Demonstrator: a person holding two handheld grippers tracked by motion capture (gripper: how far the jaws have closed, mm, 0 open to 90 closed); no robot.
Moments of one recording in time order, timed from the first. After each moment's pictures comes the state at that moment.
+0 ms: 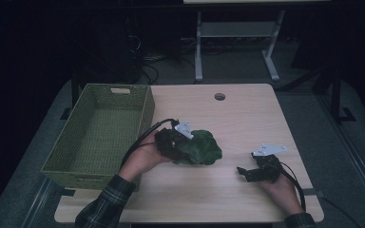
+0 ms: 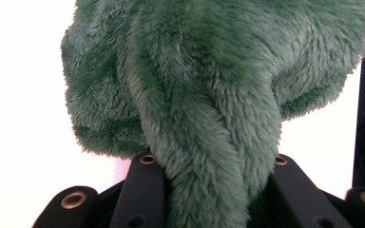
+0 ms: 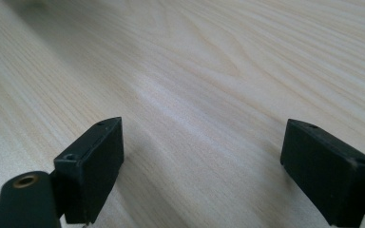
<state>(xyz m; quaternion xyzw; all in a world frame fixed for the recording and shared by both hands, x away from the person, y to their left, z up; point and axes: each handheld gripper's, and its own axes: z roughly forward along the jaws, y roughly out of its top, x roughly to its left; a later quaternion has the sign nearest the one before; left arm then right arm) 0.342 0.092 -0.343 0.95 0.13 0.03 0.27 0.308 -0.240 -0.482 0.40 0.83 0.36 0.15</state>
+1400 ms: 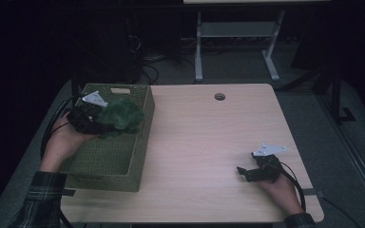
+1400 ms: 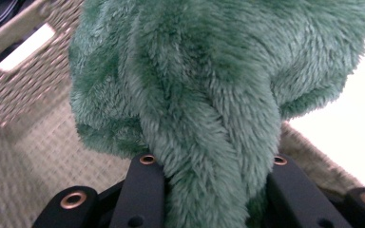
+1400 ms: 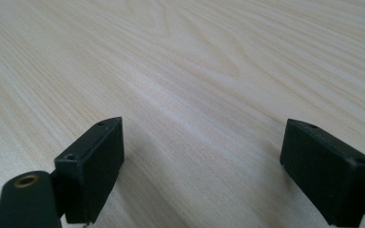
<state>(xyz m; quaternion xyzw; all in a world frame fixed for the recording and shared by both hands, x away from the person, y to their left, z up) 0.355 0.290 -0.282 0.90 0.33 0.16 0.25 0.309 -0.240 -0.482 0.40 0.83 0.36 0.15</state>
